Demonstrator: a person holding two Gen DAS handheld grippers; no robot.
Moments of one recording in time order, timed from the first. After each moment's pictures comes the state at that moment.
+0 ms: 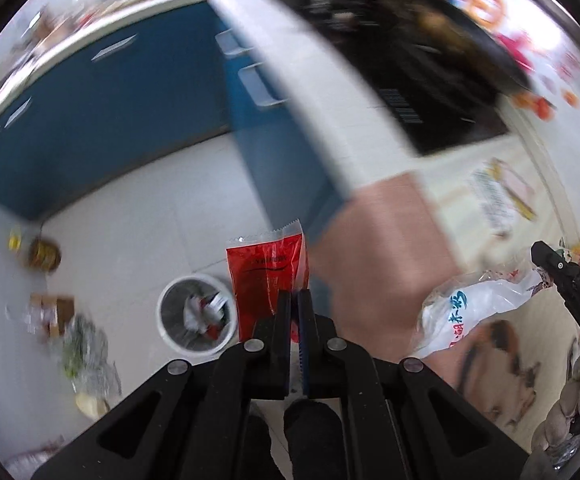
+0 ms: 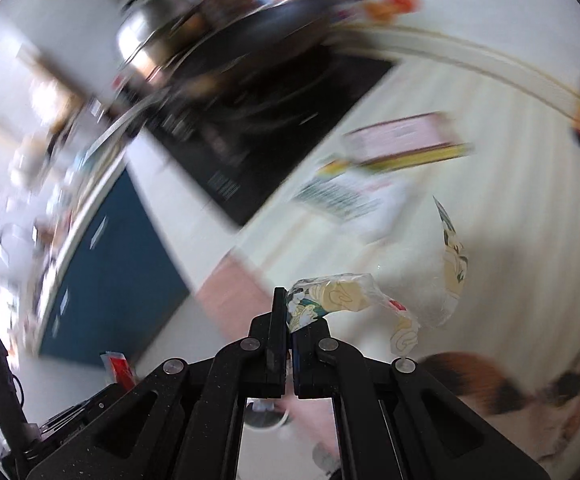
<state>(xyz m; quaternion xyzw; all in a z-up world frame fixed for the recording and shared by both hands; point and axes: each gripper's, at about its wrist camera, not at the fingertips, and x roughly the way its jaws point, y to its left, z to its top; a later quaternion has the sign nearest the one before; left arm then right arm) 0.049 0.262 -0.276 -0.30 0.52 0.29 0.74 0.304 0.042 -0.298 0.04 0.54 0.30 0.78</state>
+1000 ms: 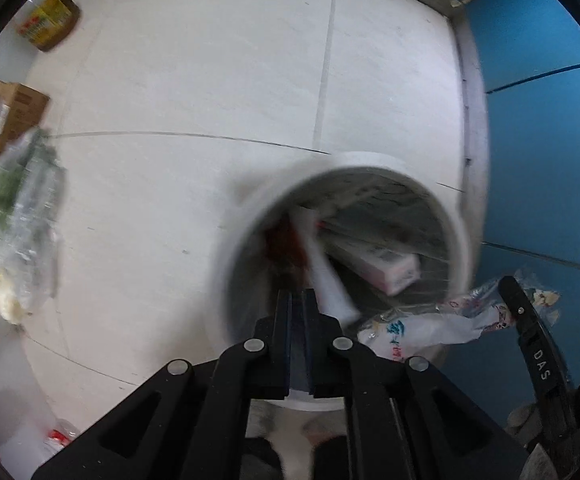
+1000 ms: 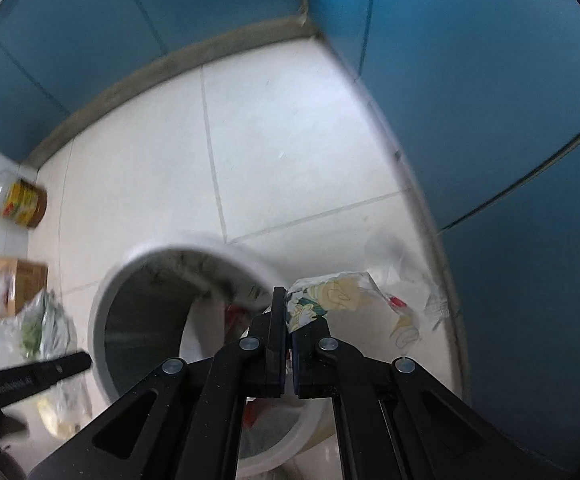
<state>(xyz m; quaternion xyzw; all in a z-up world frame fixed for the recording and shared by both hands) -0.178 0.431 -0.816 -0.51 0.55 0.38 0.54 0.062 0.345 -0.876 -0.27 0.57 0.39 0.67</state>
